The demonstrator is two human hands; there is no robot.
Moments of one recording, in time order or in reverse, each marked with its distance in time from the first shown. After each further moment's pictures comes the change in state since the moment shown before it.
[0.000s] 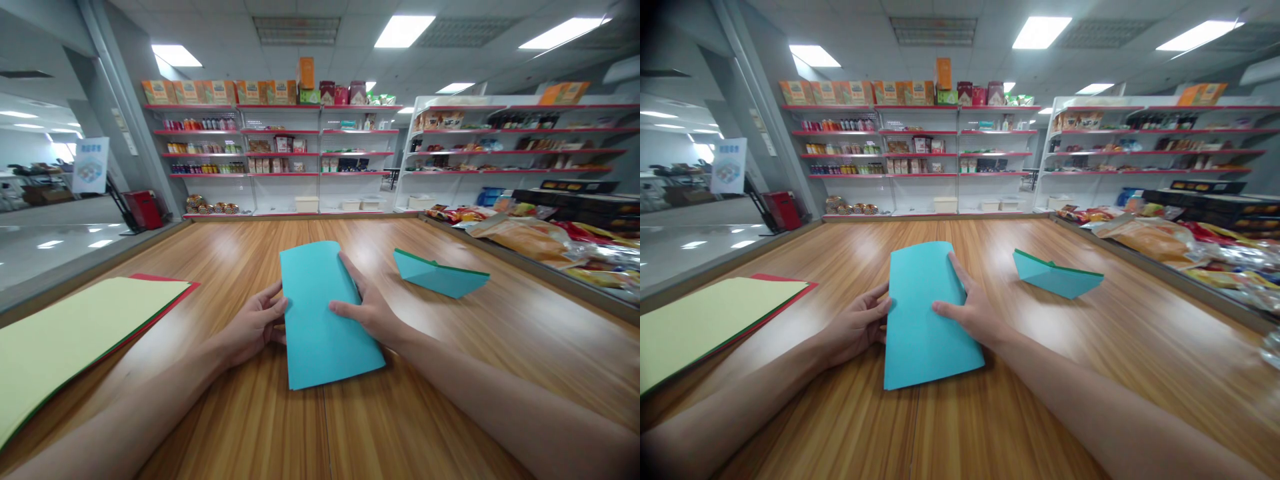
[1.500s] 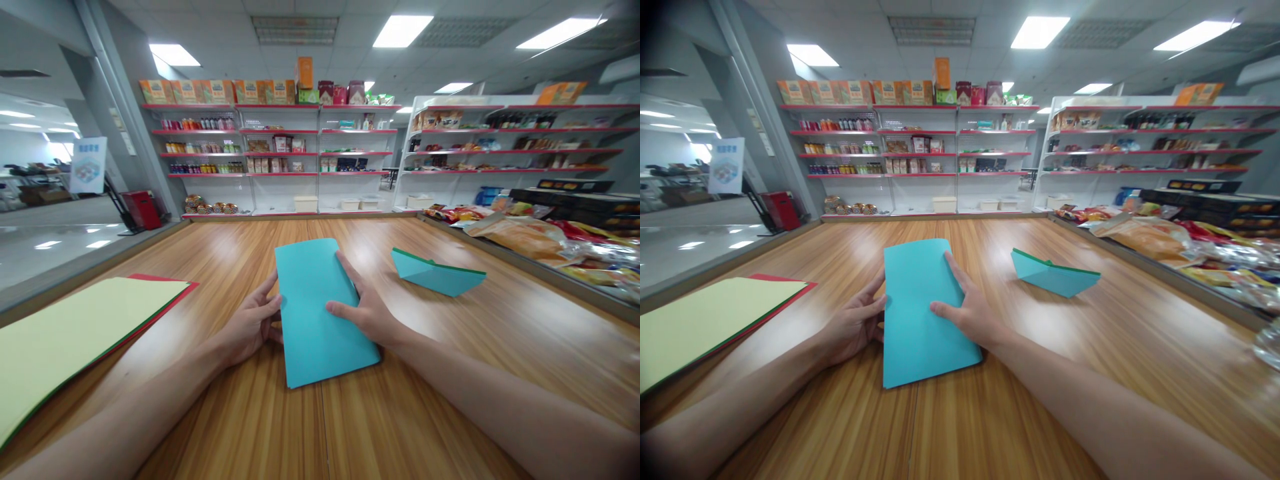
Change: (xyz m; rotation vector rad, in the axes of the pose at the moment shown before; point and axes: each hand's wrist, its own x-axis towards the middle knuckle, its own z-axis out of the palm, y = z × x) left_hand -0.002 0.002 0.005 -0.013 0.031 0.075; right_hand -0.002 0.000 0.000 -0.125 0.027 -0.136
